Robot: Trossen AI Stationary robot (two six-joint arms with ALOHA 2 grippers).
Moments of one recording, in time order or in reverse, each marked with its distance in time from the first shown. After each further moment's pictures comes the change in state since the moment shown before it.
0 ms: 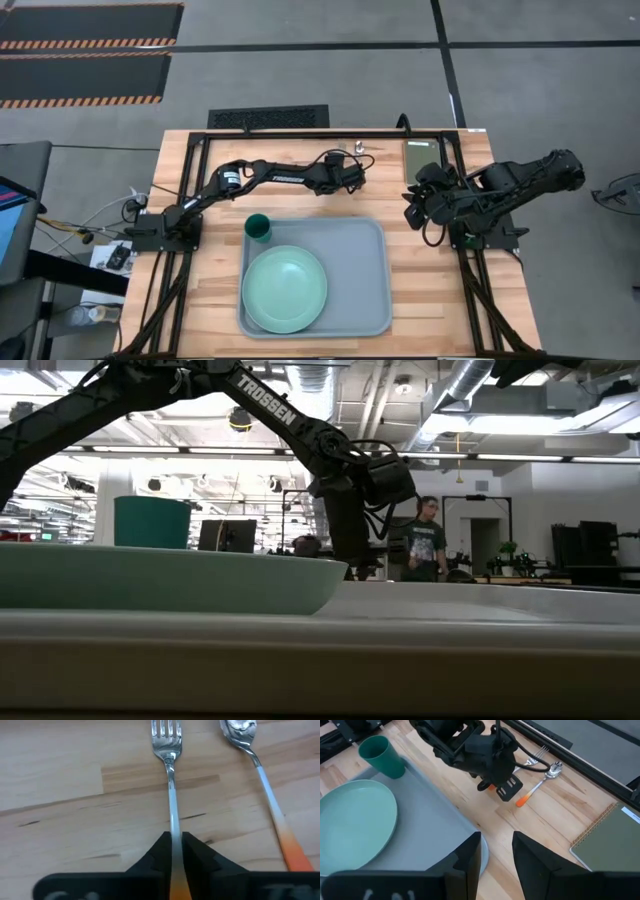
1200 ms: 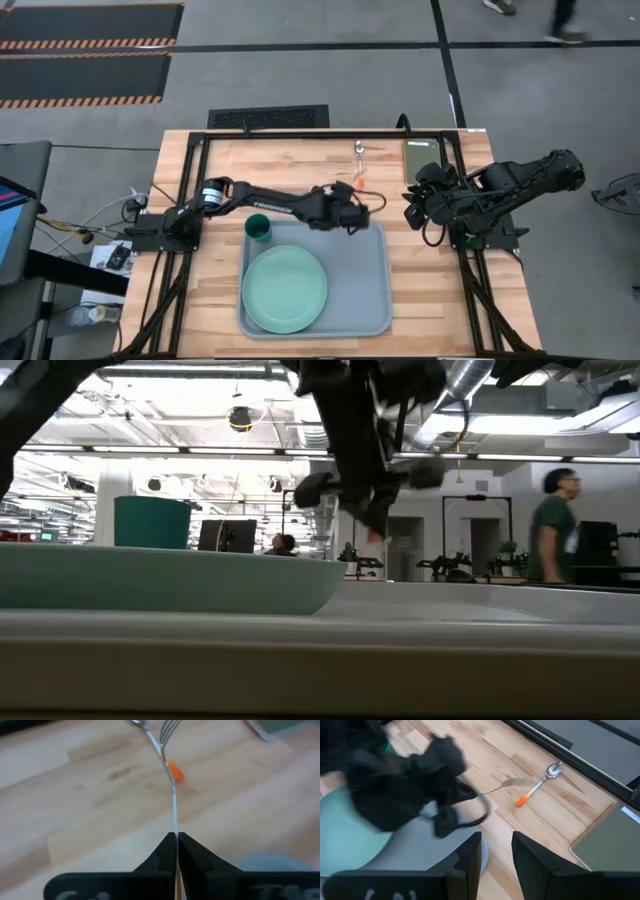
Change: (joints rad) left arm -0.267 -0.202 -0.006 -0.156 -0.093 0.037; right arm 0.000 0.000 0.000 0.000 0.000 0.001
